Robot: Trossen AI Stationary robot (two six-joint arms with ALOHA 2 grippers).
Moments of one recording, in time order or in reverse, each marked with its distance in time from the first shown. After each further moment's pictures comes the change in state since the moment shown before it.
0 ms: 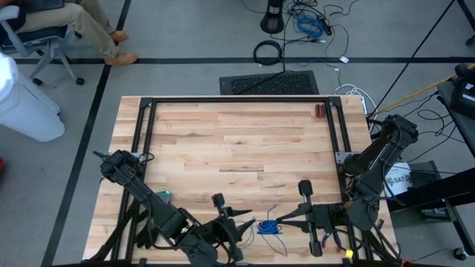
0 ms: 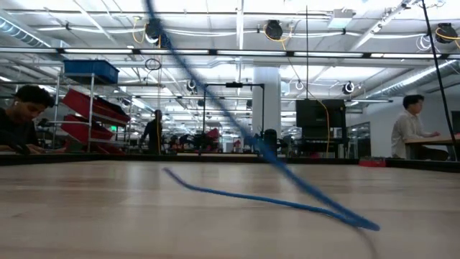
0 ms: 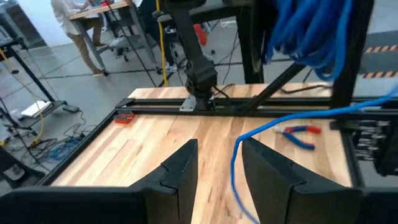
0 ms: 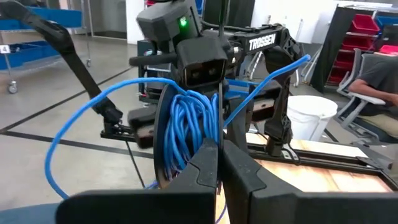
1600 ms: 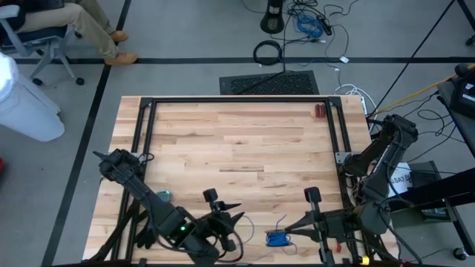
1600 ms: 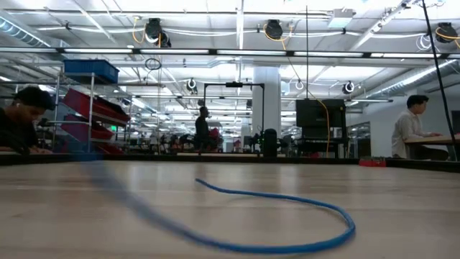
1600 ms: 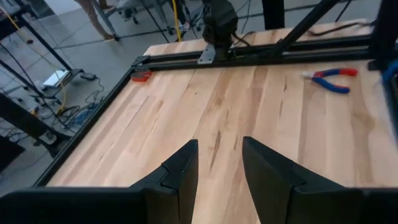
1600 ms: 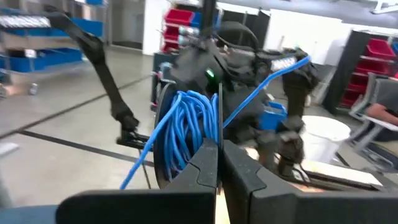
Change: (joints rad) left arm 0.006 -0.013 0.000 -0.390 0.021 -0.252; right arm 0.080 -0.002 0.000 0.083 0.008 -0.108
